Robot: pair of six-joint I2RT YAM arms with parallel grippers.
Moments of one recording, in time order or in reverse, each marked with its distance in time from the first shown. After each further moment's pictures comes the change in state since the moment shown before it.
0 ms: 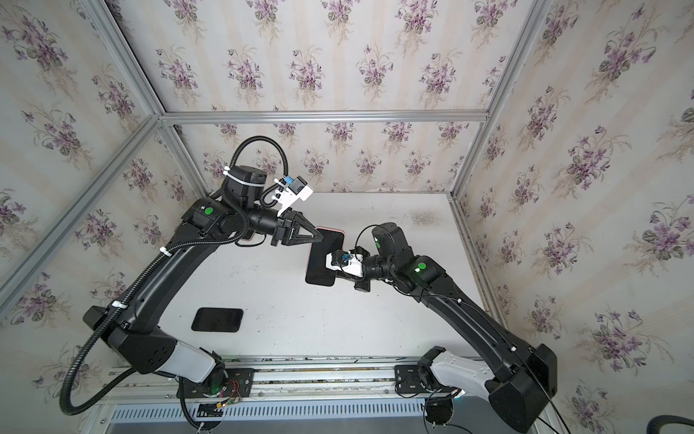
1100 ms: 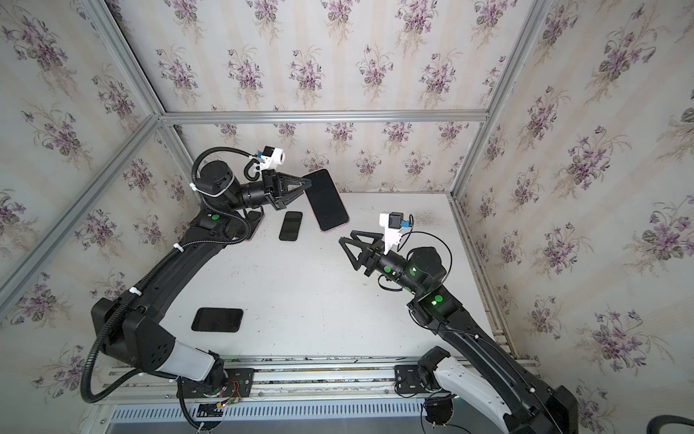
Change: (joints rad) left arm 0.176 -0.020 -0.319 1.183 -0.102 -1.356; right arm -0.039 -0.238 -0.303 0.814 0.274 1.340
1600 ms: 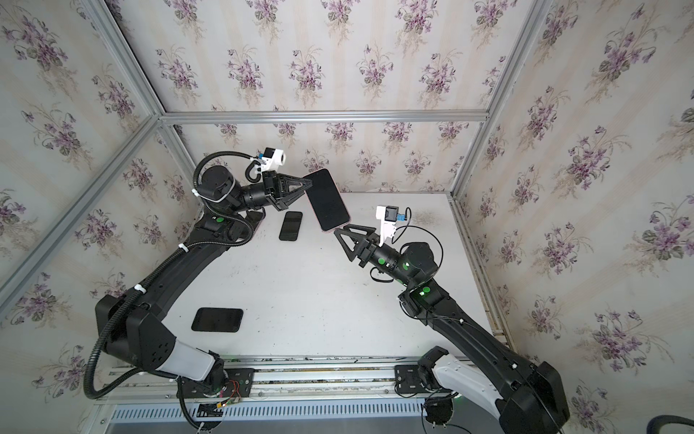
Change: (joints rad) left arm -0.009 0.006 -0.051 0.143 0.000 -0.062; right arm -0.001 0.112 -0.008 0.204 -0.012 0.117
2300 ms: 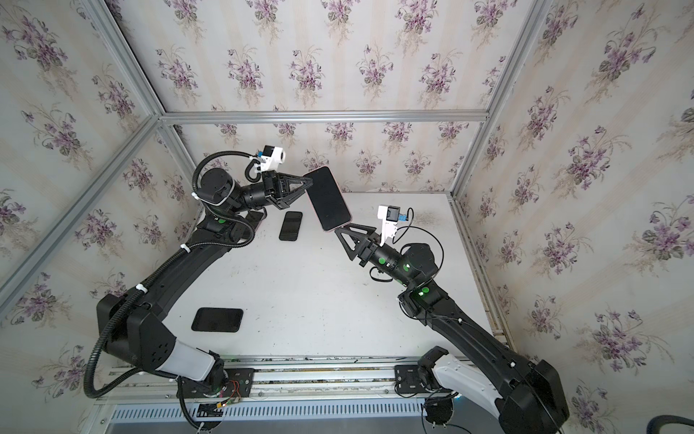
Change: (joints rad) left arm -0.016 0.000 -0.010 0.077 -0.010 0.003; right arm 0.000 0.009 -0.020 0.064 0.013 0.045
